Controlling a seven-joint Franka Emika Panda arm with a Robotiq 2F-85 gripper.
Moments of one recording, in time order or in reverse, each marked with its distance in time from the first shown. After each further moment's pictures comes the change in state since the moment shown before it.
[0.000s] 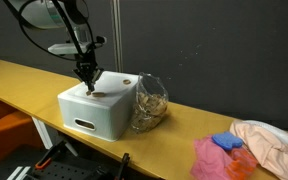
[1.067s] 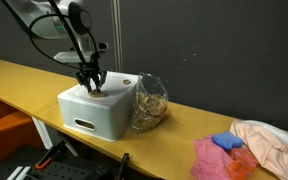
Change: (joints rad) arm -0.007 0.062 -0.001 0.000 -0.002 0.108 -0.001
